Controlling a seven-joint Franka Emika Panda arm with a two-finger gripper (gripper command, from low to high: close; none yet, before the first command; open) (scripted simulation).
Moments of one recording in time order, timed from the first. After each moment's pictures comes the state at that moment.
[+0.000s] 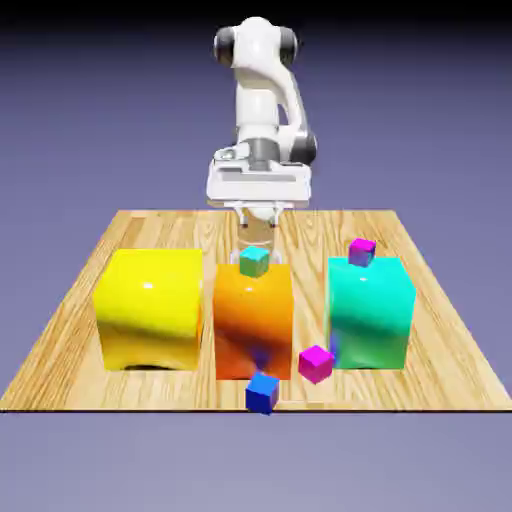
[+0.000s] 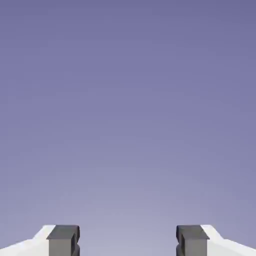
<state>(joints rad) 0.01 -0.53 0.00 -2.77 0.01 2.99 0.75</state>
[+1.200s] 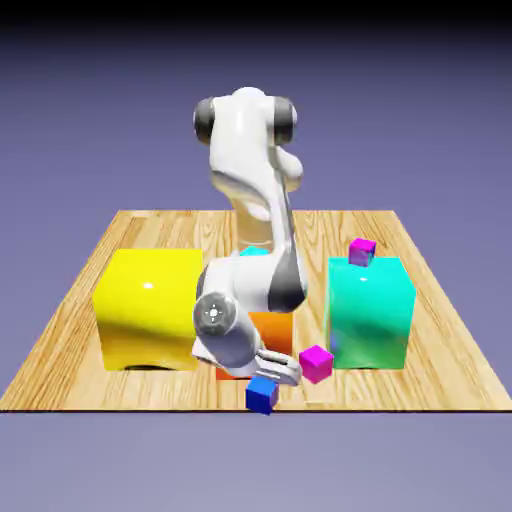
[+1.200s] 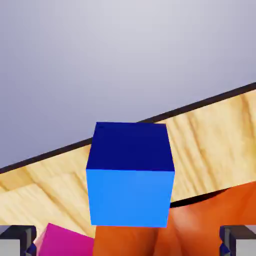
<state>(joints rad) -0.11 0.75 0.05 -1.58 0.18 1.68 1.05</state>
